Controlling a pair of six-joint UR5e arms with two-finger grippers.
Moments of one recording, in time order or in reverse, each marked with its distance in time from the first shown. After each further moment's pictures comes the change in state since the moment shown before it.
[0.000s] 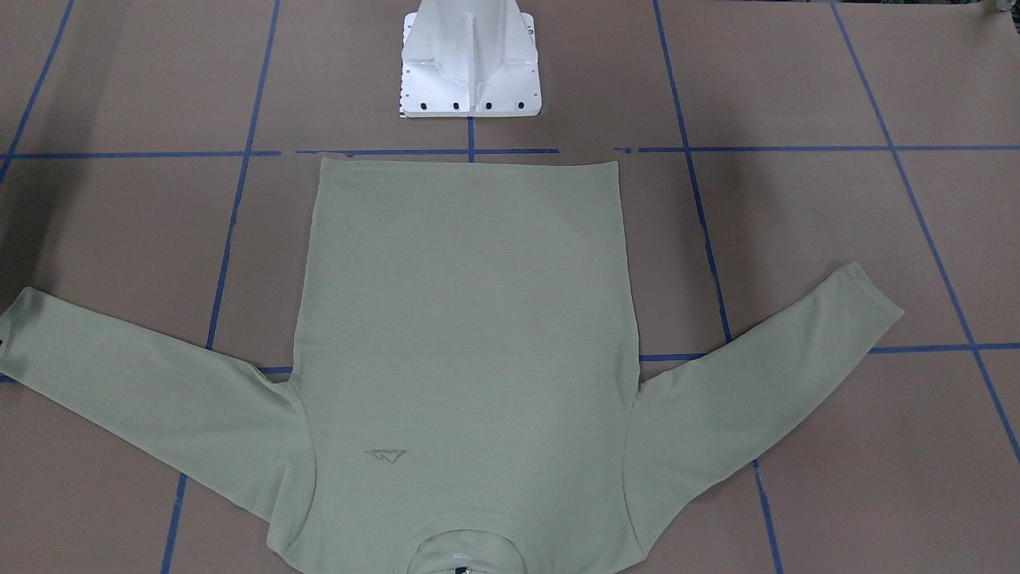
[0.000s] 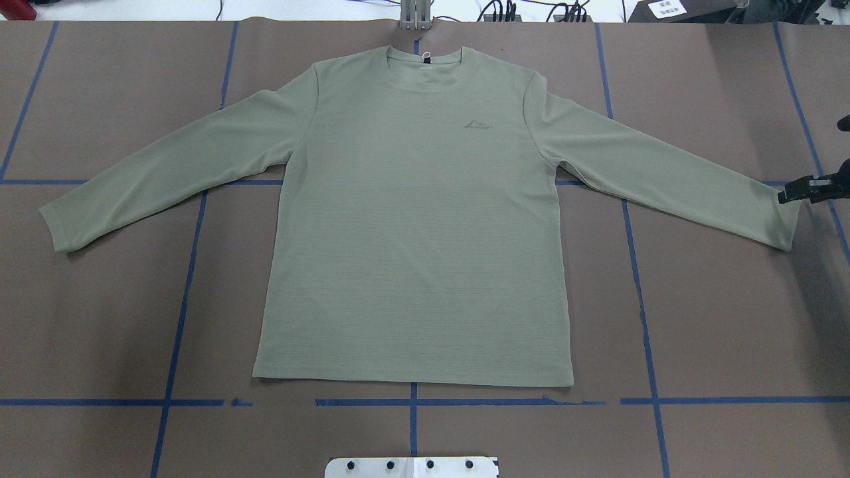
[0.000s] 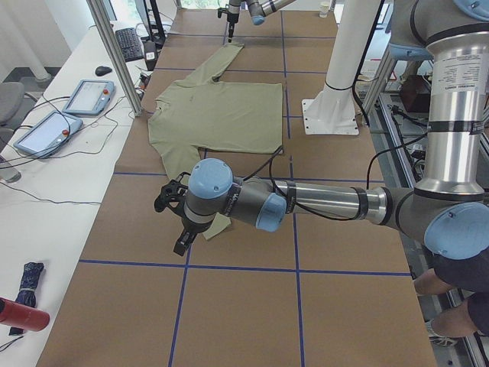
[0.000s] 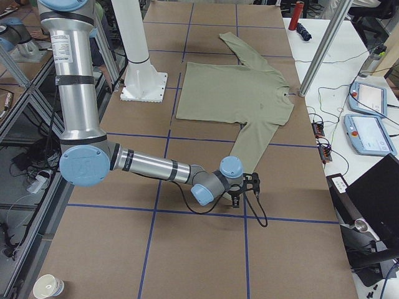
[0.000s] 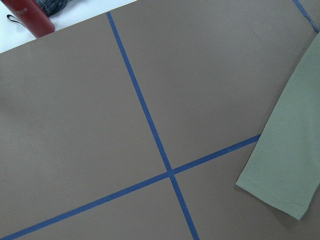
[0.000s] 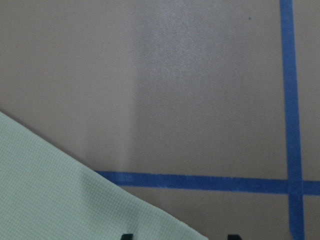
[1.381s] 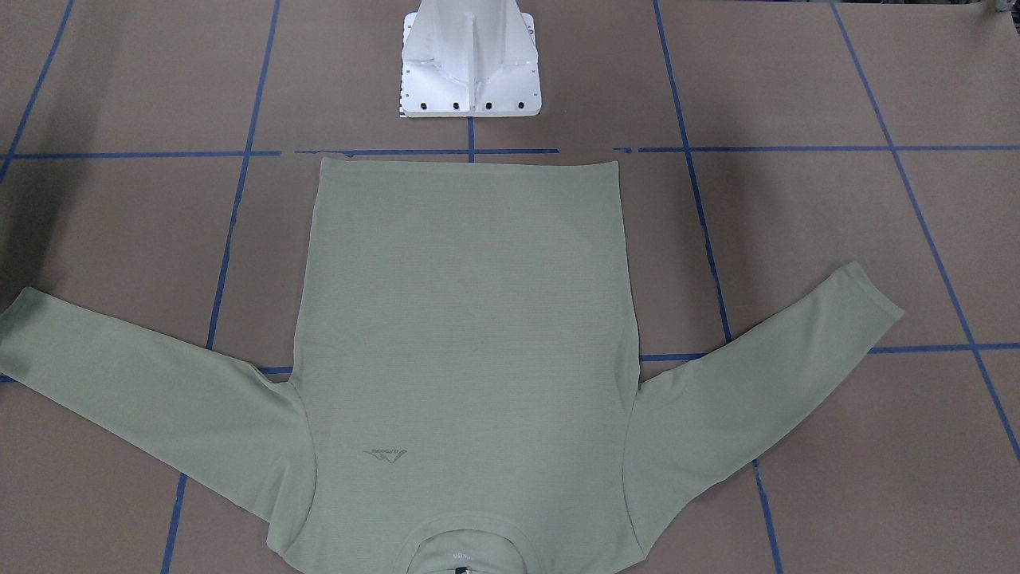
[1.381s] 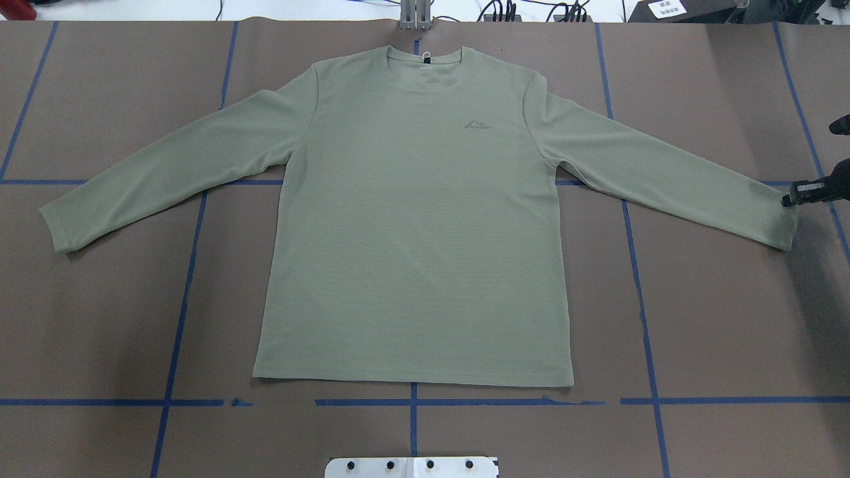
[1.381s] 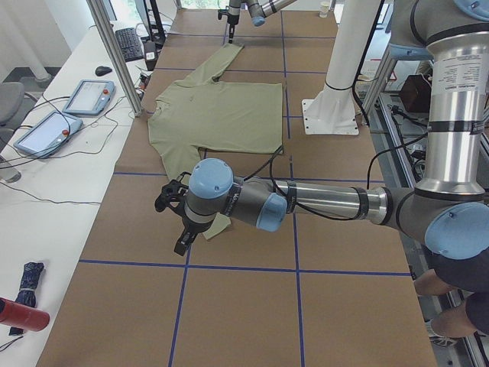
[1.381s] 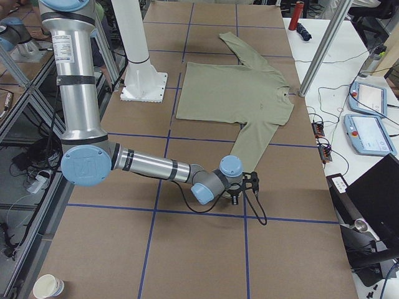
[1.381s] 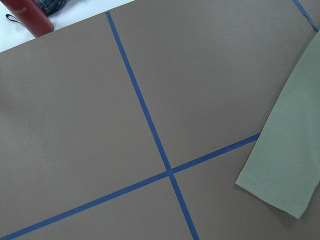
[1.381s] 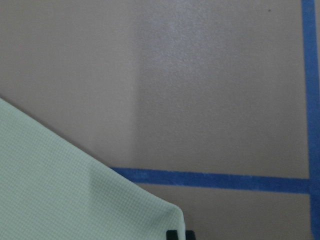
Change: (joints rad) left arm 0.000 0.002 -0.004 0.002 -0.002 0.003; right arm -0.015 0.005 0.011 -0.002 0.003 0.004
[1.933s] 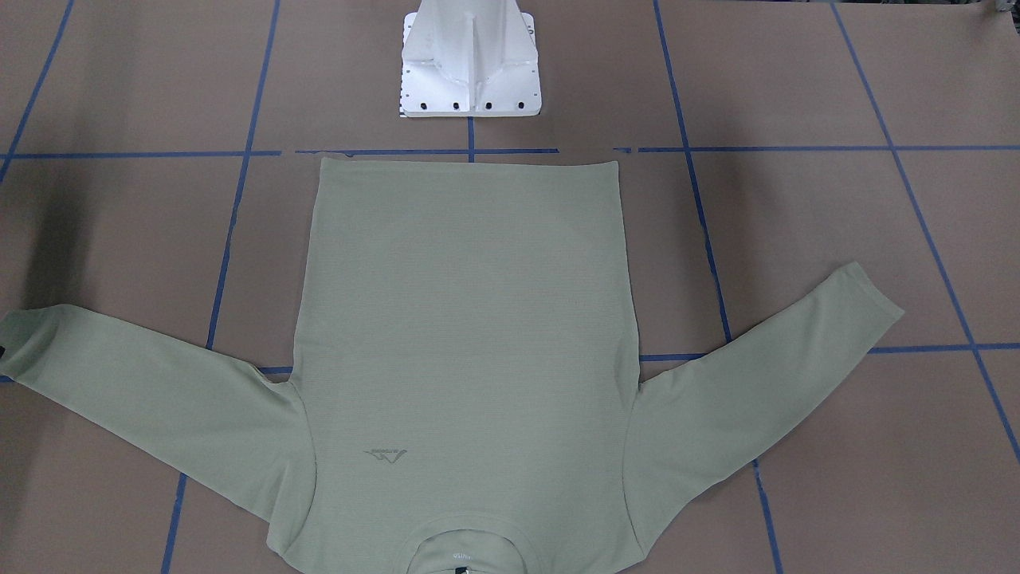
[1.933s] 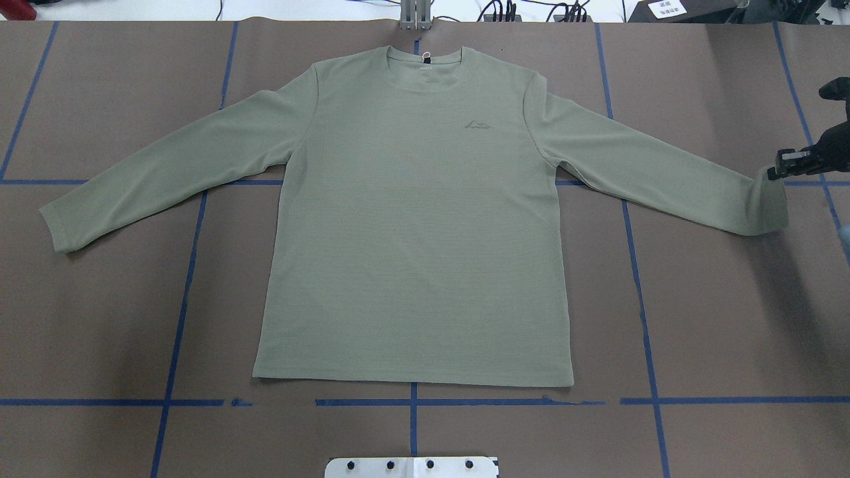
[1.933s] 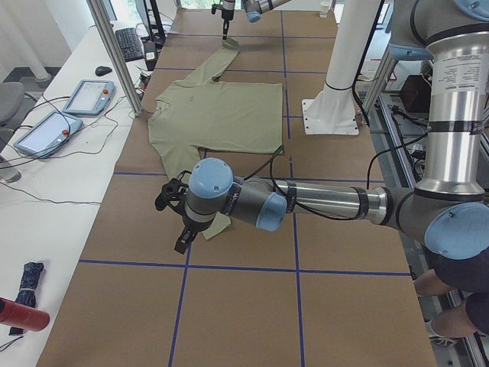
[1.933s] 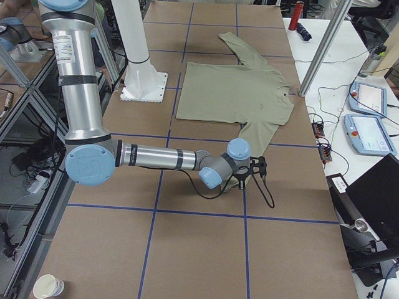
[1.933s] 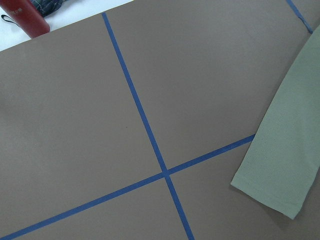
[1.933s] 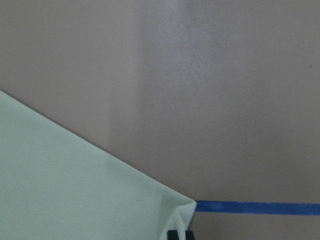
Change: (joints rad) left arm 0.000 -0.001 -0.001 0.001 -0.020 -0.001; right arm 0.017 0.042 0.238 -0.283 0.020 0.066
